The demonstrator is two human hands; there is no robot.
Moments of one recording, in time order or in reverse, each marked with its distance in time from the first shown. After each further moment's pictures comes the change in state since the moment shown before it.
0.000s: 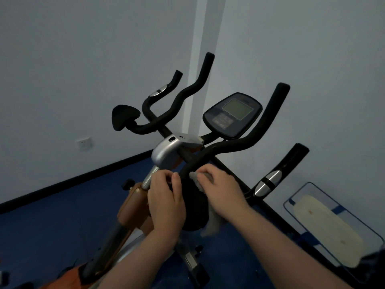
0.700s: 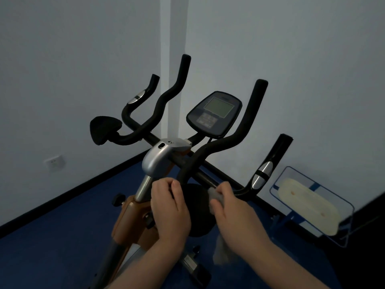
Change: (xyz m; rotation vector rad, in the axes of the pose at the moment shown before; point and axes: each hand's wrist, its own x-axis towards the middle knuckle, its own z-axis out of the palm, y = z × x) left_hand 0.003 -0.005 -0.002 -0.116 -0.086 0.095; right_hand -0.066 -0.014 0.010 -0.129 0.098 0.164
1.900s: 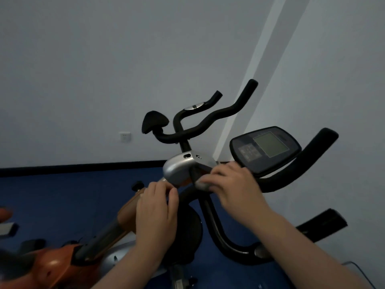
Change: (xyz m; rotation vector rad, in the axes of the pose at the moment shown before) left_hand 0.006 0.025 0.014 0.505 0.209 -0.113; right_hand 0.155 0.016 -0.047 -0.328 -0.077 -0.979
